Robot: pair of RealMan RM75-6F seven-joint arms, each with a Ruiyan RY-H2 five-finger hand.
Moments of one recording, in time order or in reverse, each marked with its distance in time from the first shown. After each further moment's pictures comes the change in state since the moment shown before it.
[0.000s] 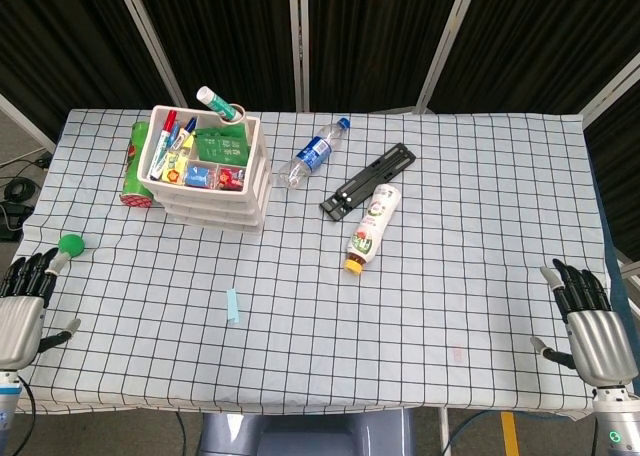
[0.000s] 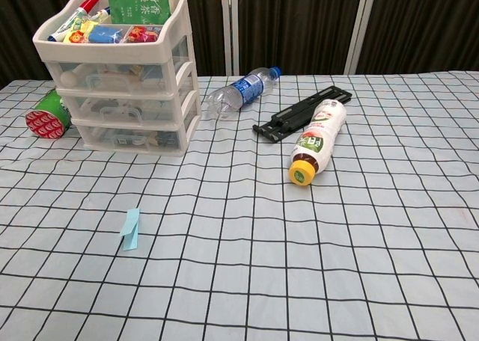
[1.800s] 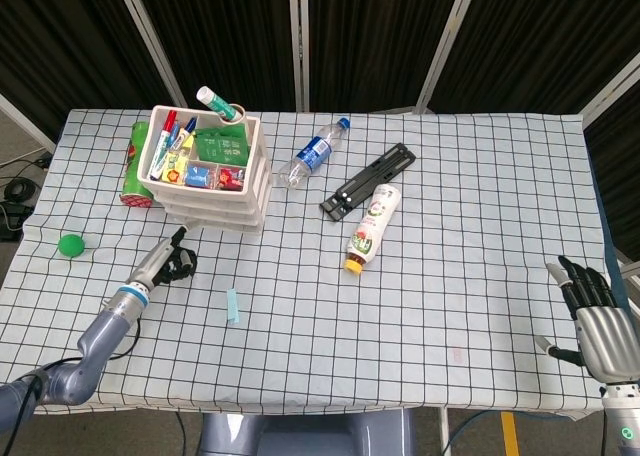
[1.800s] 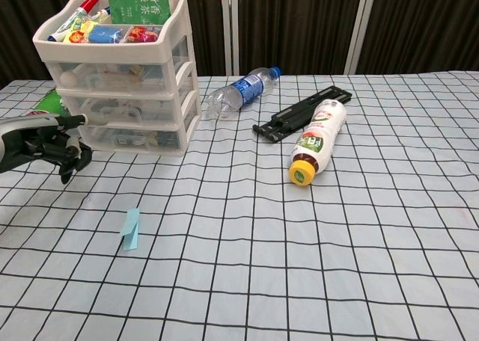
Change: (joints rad) left arm -0.488 -0.264 -0.180 0.237 -0.389 -0.793 -0.641; right arm 0.014 0.044 0.000 0.006 0.012 -0.028 0.123
